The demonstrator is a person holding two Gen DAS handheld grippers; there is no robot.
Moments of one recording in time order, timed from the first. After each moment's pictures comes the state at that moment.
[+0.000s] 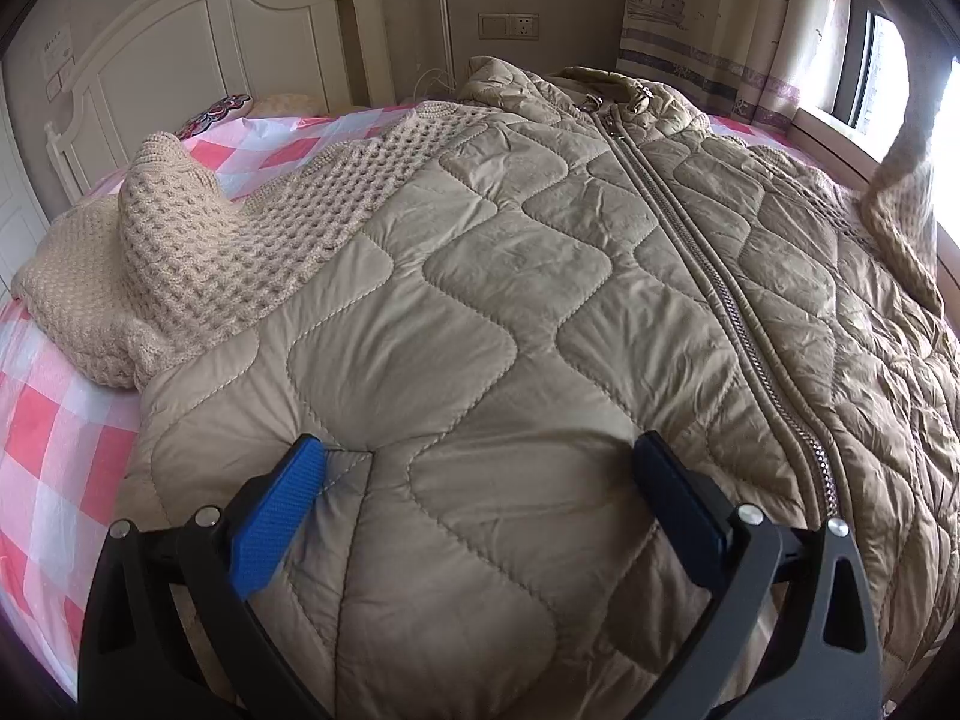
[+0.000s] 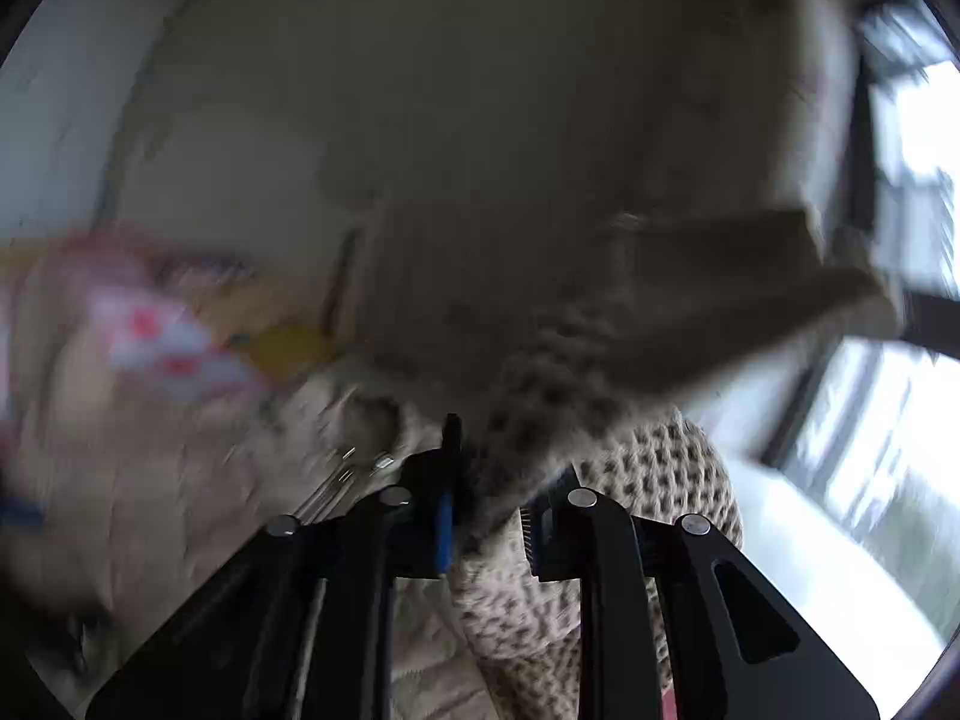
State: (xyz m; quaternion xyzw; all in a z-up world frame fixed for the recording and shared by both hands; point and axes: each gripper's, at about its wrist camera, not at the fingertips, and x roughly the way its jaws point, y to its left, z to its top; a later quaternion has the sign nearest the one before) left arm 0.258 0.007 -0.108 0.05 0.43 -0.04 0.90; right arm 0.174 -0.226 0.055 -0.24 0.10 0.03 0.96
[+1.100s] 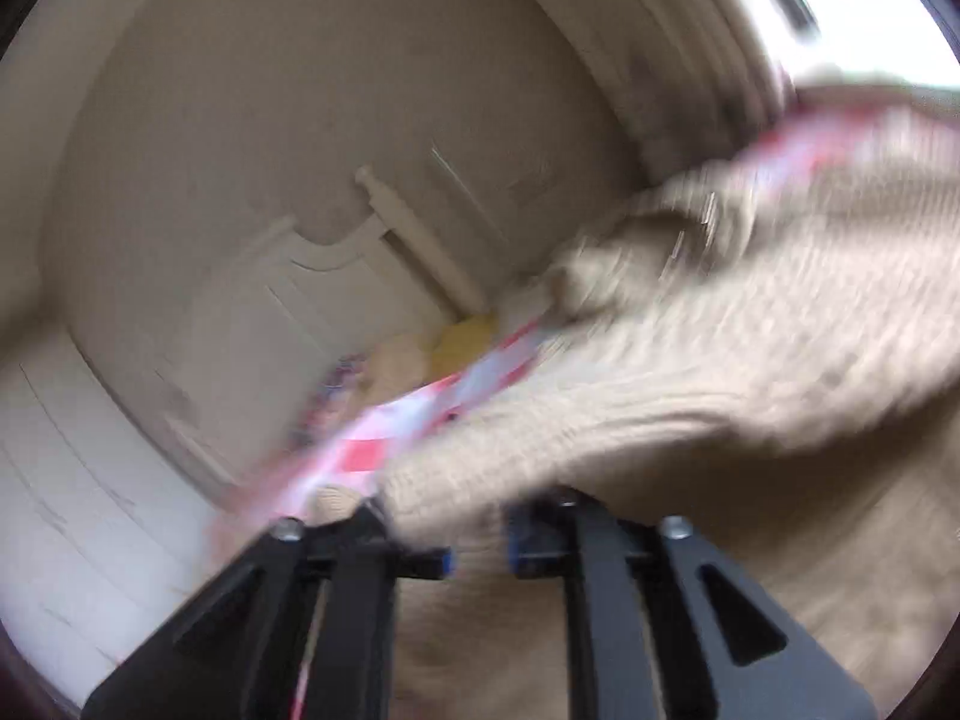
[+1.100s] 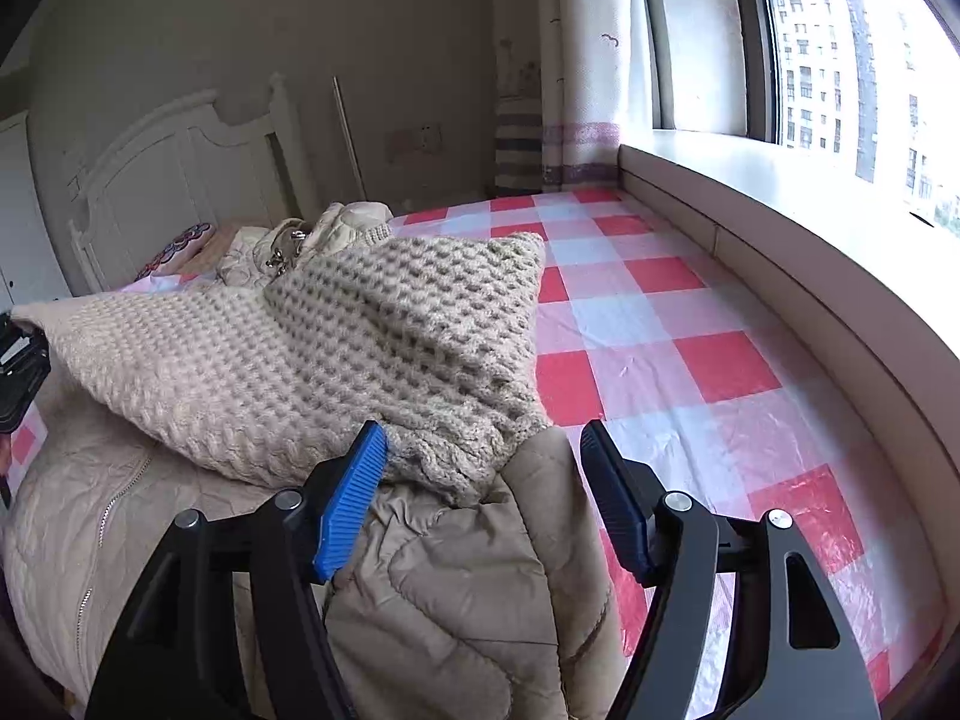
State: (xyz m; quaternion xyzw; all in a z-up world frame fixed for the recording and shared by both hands) left arm 0.304 -0.018 -0.053 0.38 0.21 0.07 0.90; right arm 0.170 -0.393 -0.069 0.09 0.30 -0.01 0.95
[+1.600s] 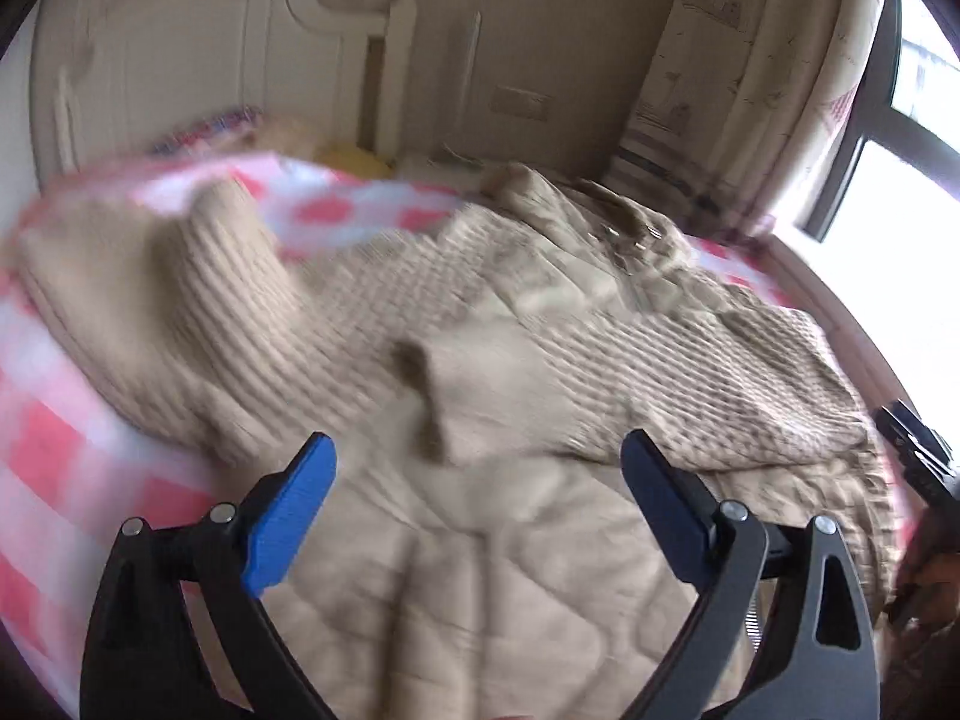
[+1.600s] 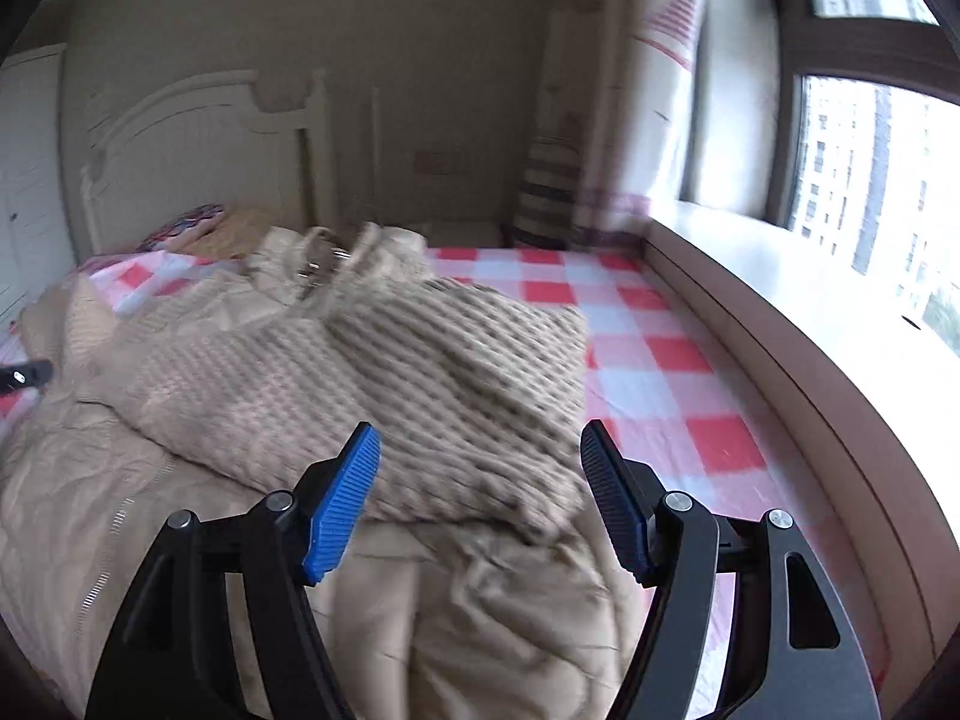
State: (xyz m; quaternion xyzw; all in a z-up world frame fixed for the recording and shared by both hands) left arm 0.260 0.059 -0.061 -0.07 0.37 -0.09 0.92; right arm 0.165 -0.344 -0.031 0.00 0.26 -0.01 0.97
